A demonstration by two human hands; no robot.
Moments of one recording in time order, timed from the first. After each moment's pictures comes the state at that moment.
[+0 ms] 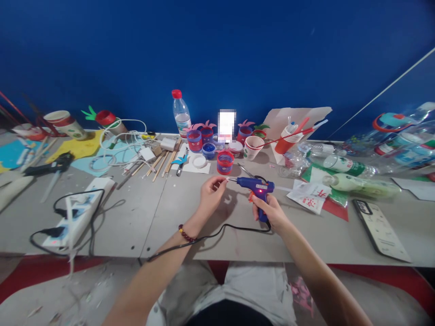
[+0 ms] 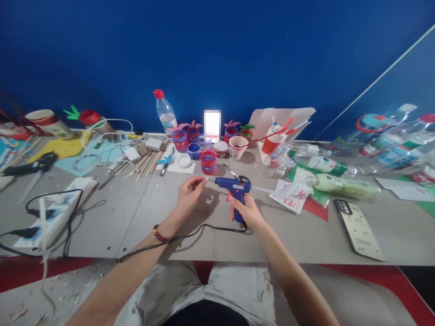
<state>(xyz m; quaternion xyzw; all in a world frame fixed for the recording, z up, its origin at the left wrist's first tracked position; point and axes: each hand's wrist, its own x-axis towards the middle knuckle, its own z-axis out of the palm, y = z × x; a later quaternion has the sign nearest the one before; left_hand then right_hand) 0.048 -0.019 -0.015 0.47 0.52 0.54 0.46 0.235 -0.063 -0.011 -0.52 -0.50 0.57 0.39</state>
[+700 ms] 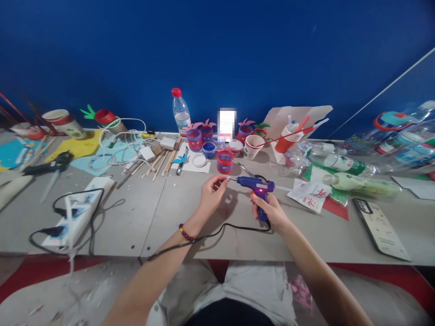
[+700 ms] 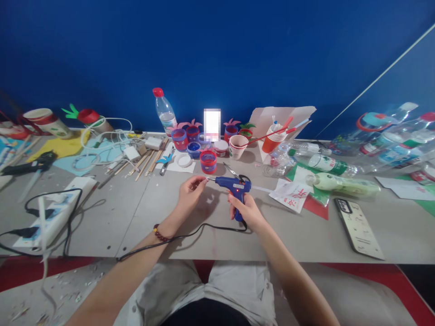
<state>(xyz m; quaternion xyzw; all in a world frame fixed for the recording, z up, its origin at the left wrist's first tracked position) 0.049 -0.020 -0.012 0.47 0.52 0.54 0.46 0.234 -0.063 -0.016 -0.51 -0.49 0.58 0.40</state>
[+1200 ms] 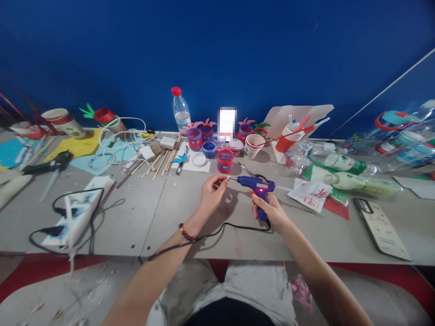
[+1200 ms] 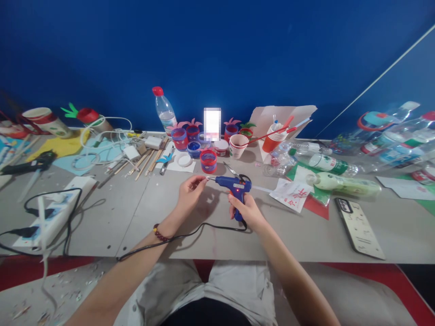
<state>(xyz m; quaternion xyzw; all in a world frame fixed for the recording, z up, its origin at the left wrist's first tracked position) 0.049 -0.020 -0.012 0.47 0.51 0.54 0.47 0.234 -0.064 -0.016 -0.52 -0.48 0.58 0.40</state>
